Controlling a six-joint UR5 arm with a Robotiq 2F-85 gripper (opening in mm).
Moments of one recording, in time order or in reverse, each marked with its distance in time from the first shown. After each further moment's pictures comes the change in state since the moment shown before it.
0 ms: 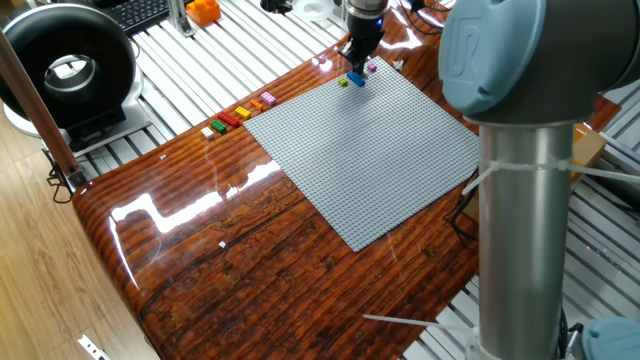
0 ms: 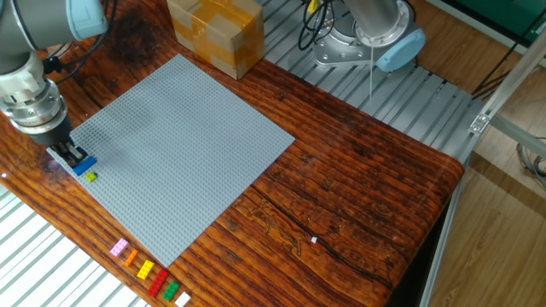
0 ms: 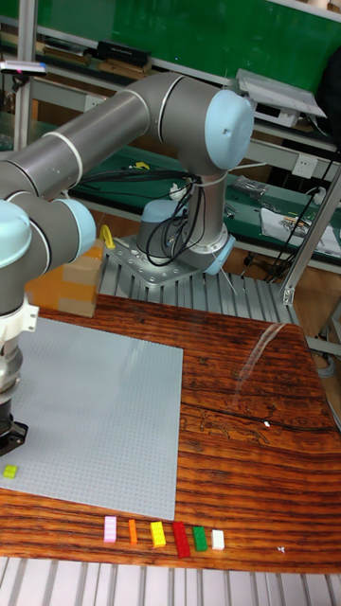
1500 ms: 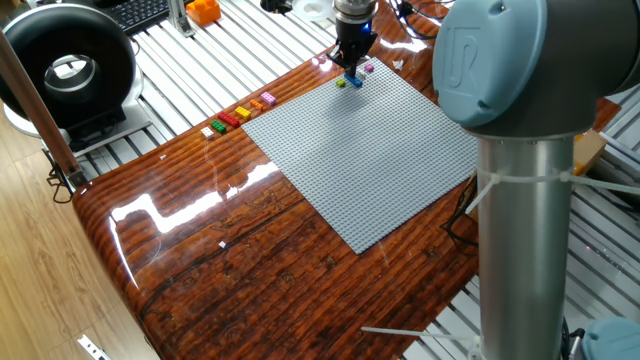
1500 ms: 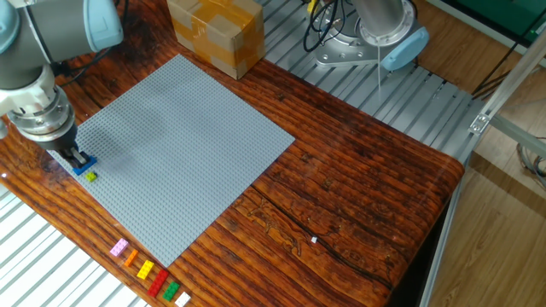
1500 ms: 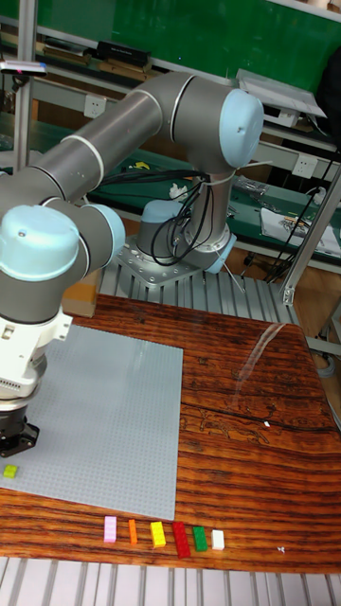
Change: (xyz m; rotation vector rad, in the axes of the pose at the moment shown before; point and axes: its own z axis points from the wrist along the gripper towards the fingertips) arm 0.002 0.005 -0.007 0.103 0.016 0.045
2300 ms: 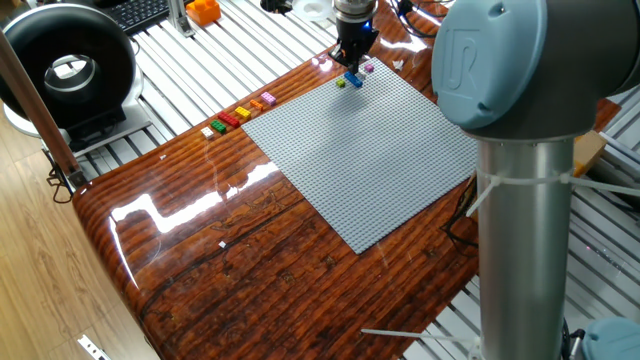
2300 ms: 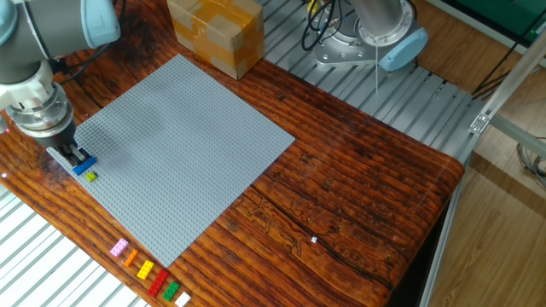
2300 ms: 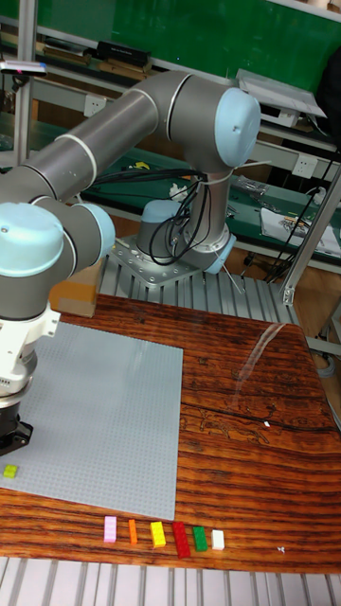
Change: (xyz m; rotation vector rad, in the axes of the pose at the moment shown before) arm 0.001 -0.006 0.006 -0.027 -0.014 -0.021
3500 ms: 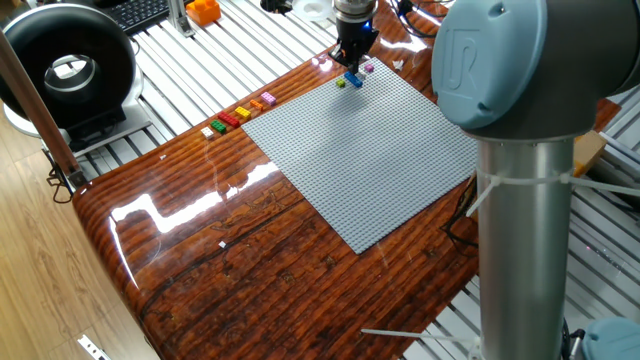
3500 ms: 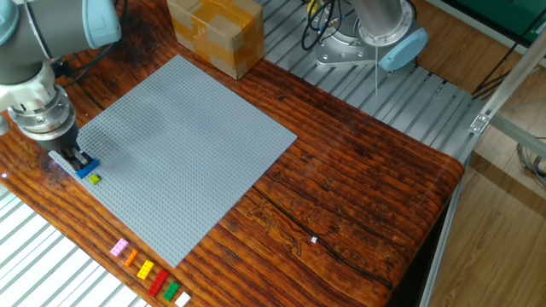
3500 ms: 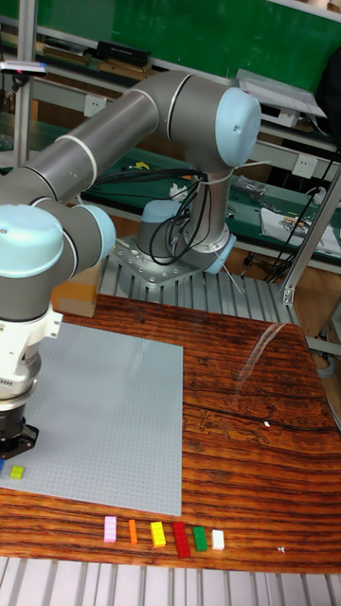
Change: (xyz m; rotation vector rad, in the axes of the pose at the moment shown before) arm -0.003 0.015 0.000 -0.017 -0.007 0.030
